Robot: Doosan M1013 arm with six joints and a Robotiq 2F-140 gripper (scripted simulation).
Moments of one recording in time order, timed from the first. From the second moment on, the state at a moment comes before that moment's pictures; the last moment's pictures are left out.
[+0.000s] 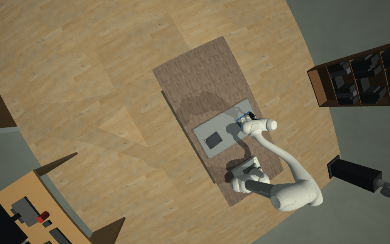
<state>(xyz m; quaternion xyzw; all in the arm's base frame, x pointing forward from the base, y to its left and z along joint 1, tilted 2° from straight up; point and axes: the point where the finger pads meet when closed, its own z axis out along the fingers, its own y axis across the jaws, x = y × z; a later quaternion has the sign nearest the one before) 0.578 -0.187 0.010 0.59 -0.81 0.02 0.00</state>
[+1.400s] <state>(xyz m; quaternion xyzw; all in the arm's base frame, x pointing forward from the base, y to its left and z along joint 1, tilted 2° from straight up) 0.578 -0.187 0.010 0.59 -0.81 0.02 0.00</state>
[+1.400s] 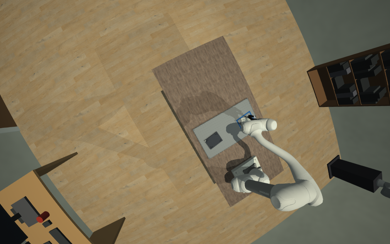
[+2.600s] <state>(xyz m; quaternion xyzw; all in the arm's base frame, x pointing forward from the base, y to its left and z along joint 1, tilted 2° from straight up) 0.577 -0.187 0.011 0.59 -0.81 0.02 0.00</state>
